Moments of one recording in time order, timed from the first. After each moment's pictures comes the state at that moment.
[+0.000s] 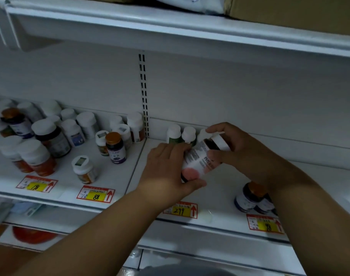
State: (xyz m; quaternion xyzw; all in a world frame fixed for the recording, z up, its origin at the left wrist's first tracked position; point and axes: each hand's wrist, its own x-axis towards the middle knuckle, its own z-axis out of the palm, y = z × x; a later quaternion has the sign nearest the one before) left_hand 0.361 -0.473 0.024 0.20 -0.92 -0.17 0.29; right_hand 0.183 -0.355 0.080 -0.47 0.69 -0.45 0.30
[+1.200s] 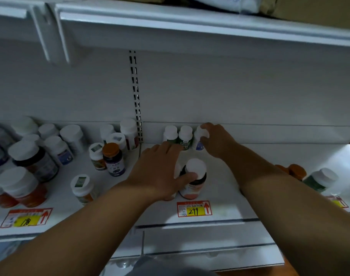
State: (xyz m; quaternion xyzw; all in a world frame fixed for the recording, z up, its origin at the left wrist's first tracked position) left_hand 0.375 -0.548 0.014 0.11 -0.98 -0.12 0.14; right_hand 0.161 -0.444 0.007 -0.33 0.92 -0.21 0.10
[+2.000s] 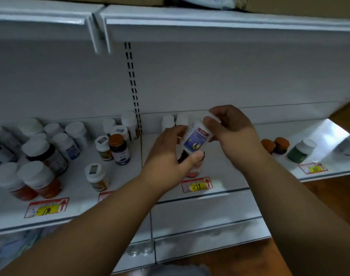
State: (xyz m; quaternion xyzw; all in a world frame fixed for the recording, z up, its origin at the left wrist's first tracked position) left_hand 0.411 -0.511 0.038 0.08 -0.87 -0.42 0.24; right_hand 0.295 -0.380 0.081 -0.27 0.73 -0.63 0.05
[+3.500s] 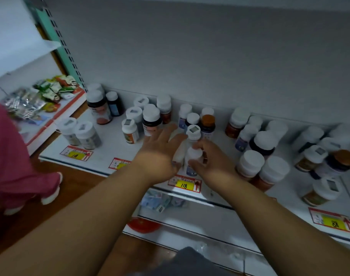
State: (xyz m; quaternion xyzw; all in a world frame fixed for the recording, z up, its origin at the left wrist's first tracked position) left_hand 0.775 -0.921 0.006 0.24 -0.96 -0.05 0.10; right_hand 0.625 -0.807 -0.023 -0.50 0.77 -0.35 0.19
